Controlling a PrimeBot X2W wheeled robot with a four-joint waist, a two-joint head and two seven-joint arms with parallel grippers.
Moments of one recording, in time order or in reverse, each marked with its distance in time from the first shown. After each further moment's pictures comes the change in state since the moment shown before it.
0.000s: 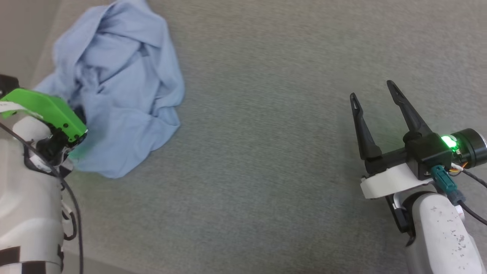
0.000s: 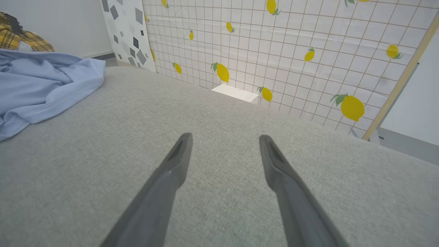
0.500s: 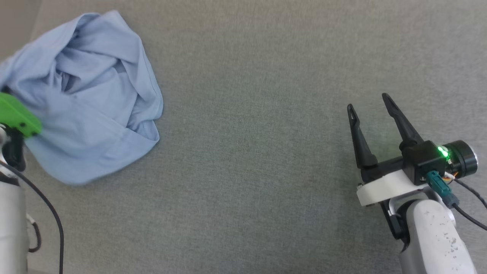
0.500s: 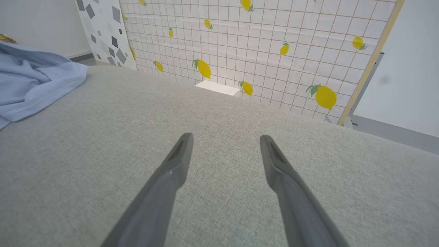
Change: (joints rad) left arm 0.088 0.109 0.012 -0.179 0.132 0.107 -0.219; right arm 0.012 0.018 -0.013 0.085 0.028 0.000 -0.051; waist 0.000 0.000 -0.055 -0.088
